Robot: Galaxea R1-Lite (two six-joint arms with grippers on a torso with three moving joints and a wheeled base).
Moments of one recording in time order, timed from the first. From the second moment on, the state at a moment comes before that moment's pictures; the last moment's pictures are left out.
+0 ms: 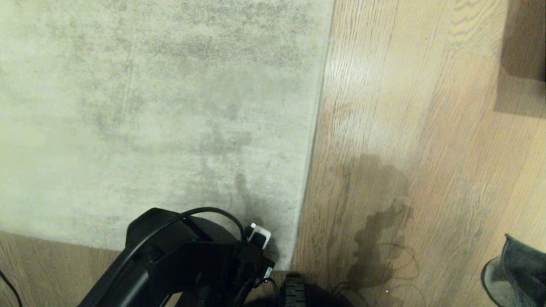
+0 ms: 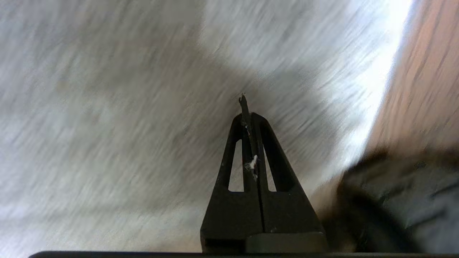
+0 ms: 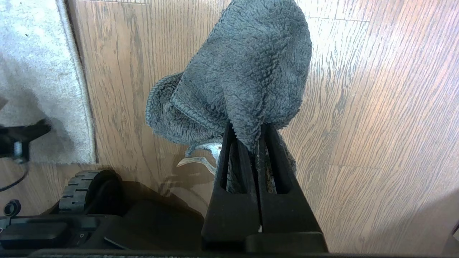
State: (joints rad) left arm -0.72 2.61 -0.59 -1.52 0.37 0.04; right arm 0.01 0.00 0.00 -0.01 -0.01 0.05
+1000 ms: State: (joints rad) left arm -0.71 2.59 -0.64 -1.52 0.30 0.07; right arm 0.01 0.00 0.00 -0.01 -0.01 0.05
